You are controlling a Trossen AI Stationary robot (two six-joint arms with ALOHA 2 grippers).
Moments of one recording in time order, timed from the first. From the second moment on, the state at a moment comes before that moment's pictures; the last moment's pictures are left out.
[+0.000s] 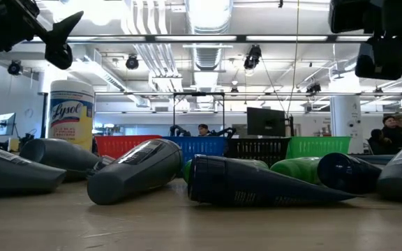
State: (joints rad) left arm 0.06 0.02 0.01 0.47 0.09 -0.54; right arm 0.19 0.95 0.71 -0.61 -0.36 0.81
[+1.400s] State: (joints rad) left arm 0.06 0.03 0.01 0.47 0.09 -0.61; right arm 0.56 1.85 1.18 -0.84 -0.05 0.26
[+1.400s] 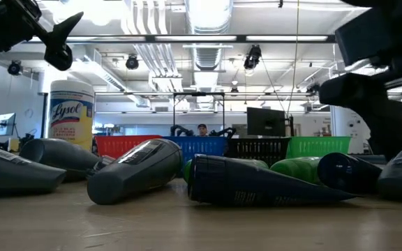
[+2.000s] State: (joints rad) left arm 0.06 0.03 0.01 0.47 0.09 -0.55; right arm 0.58 1.86 1.16 -0.85 -0.05 0.31
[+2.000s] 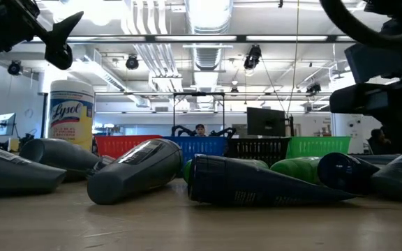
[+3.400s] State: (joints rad) left arm 0.06 0.03 0.01 0.47 0.09 -0.55; right arm 0.59 1.84 1.17 -0.81 -0.03 0.37
